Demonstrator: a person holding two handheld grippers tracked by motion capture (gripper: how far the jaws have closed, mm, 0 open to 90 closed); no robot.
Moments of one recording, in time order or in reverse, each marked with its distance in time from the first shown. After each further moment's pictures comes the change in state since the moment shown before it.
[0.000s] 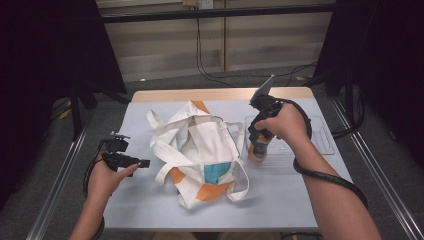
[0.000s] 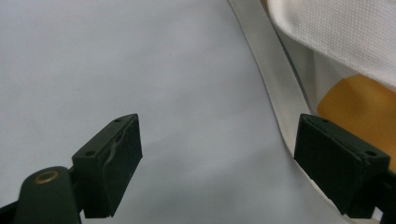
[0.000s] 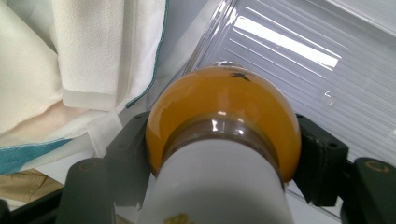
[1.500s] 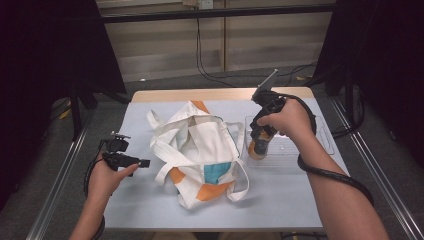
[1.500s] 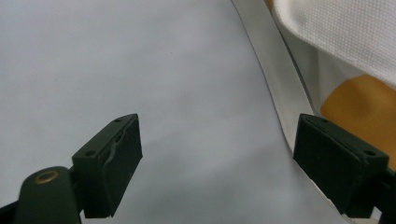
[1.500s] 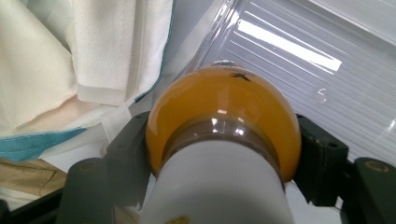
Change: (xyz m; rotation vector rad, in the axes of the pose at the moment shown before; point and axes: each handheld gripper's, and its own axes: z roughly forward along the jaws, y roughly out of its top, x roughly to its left) left arm 0.001 0.000 0.002 0.005 0.011 -0.005; right arm -0.001 -0.002 -0.017 -0.018 0.013 -0.009
